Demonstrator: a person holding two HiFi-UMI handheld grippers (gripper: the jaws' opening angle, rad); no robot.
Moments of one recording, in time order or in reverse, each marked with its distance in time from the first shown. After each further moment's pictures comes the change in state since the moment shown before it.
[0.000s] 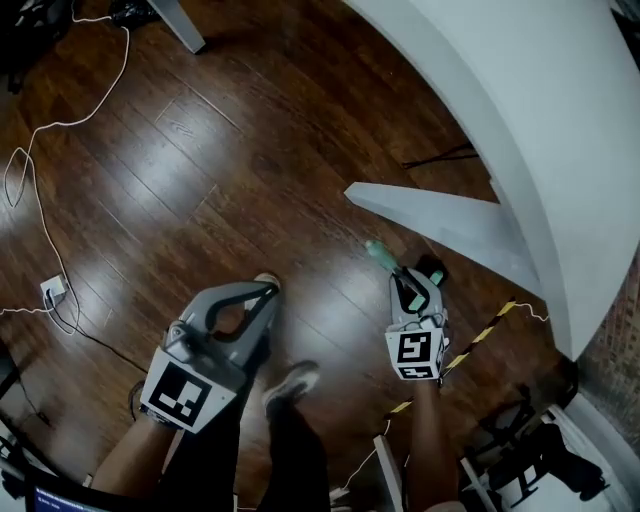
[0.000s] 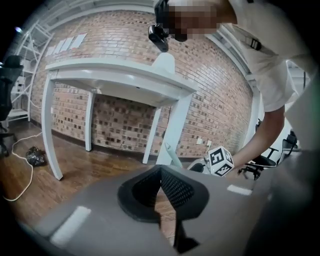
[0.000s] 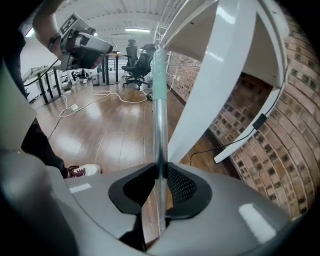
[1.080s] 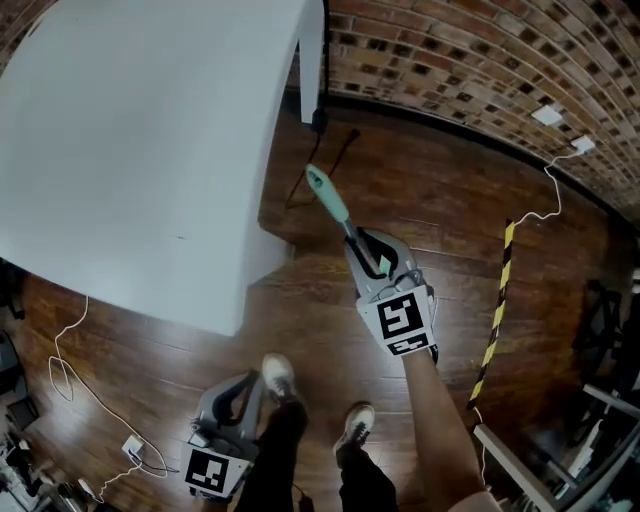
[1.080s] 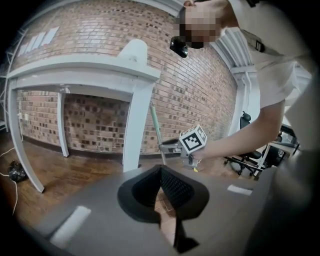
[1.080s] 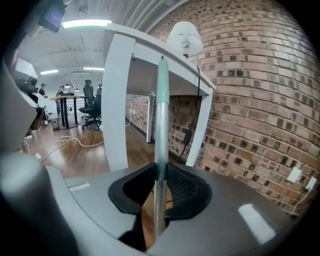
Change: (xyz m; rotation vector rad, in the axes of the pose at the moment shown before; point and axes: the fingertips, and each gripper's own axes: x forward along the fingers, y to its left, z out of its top) left arm 0.057 -0.114 0.052 -0.047 0.053 -0.072; right arm -0.084 -0.167 0.030 0.413 -0.351 -0.283
